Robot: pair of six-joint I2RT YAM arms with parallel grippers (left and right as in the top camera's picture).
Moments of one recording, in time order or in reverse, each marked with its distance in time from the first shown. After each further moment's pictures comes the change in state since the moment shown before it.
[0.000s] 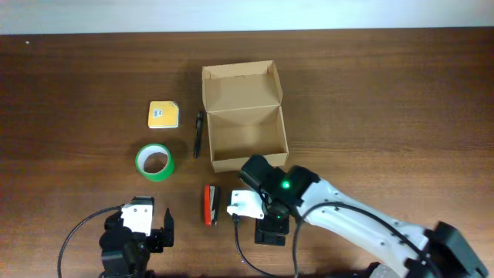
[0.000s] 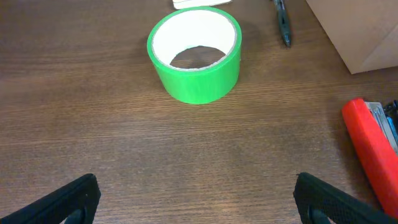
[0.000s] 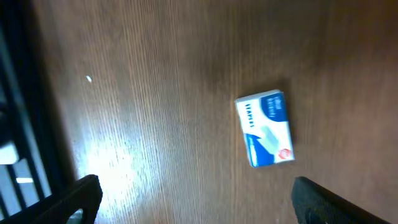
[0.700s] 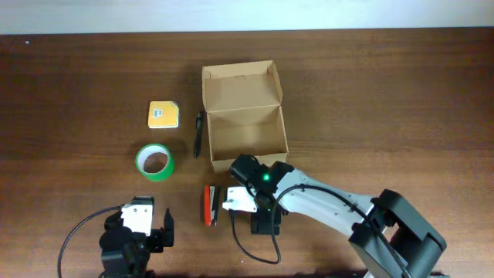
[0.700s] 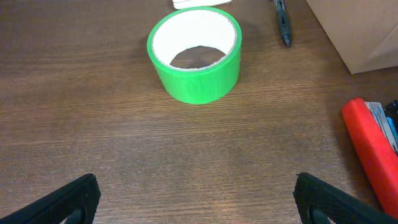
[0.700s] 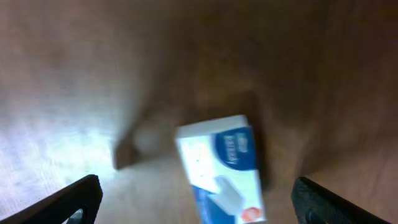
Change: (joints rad) left arm 0.000 0.000 0.000 0.000 0.000 0.000; right arm -0.037 0.206 -0.001 0.165 0.099 -0.066
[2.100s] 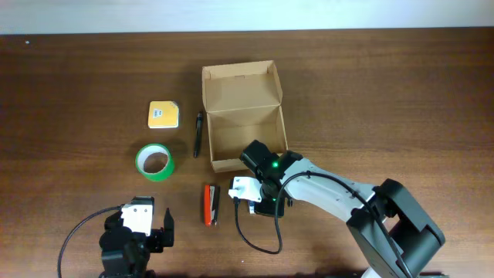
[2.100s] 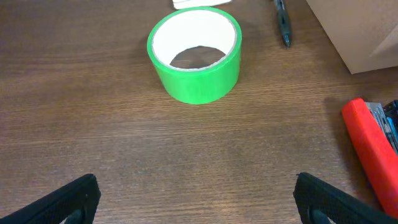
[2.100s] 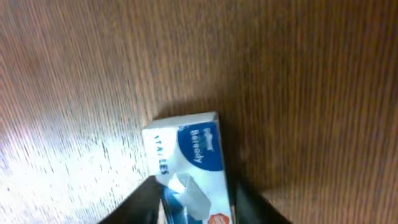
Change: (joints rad) left arm 0.000 0.000 0.000 0.000 0.000 0.000; right arm -0.090 0.035 0.000 0.024 -0.117 -0.016
